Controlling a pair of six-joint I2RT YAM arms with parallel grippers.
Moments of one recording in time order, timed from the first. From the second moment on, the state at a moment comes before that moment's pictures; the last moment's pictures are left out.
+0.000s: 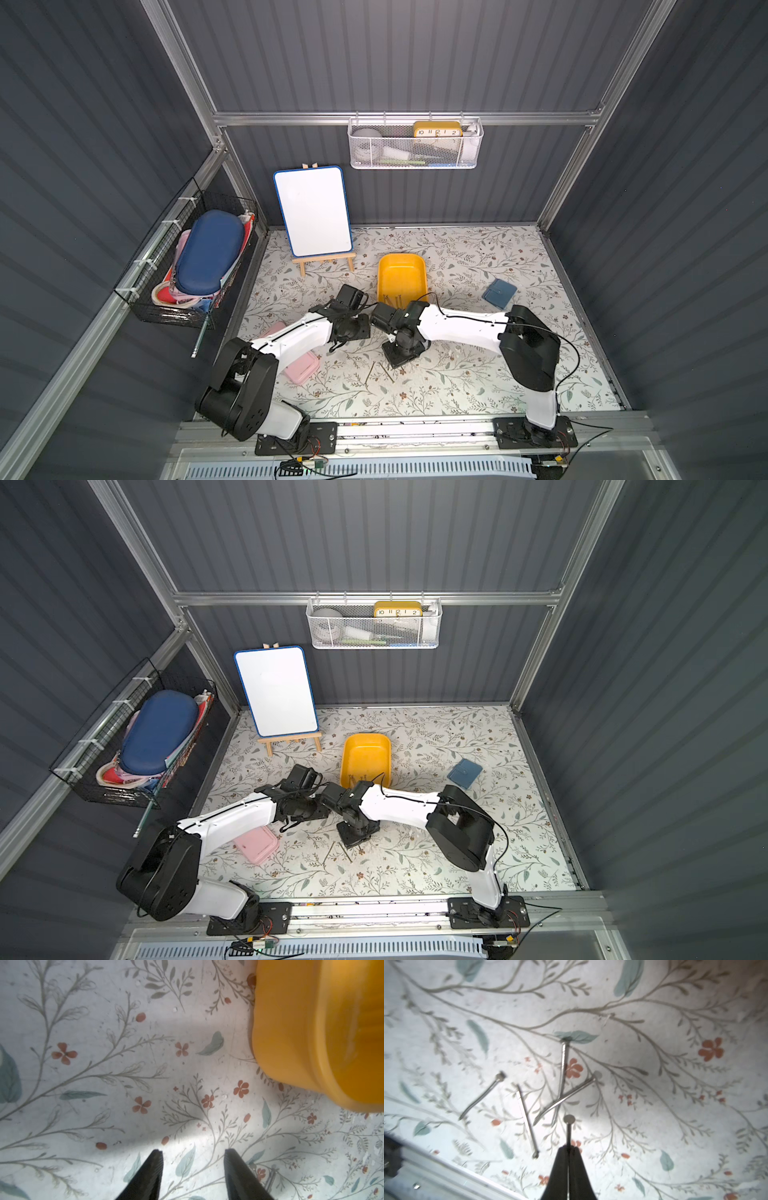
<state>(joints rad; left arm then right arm) -0.49 1.46 0.78 -0.44 0.08 -0.50 1.04 1.92 1.42 -0.91 -0.12 0.56</state>
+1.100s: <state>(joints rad) -0.33 1.61 0.85 -0.31 0.24 -0.34 0.59 2.33 2.08 -1.08 -0.30 0.57</state>
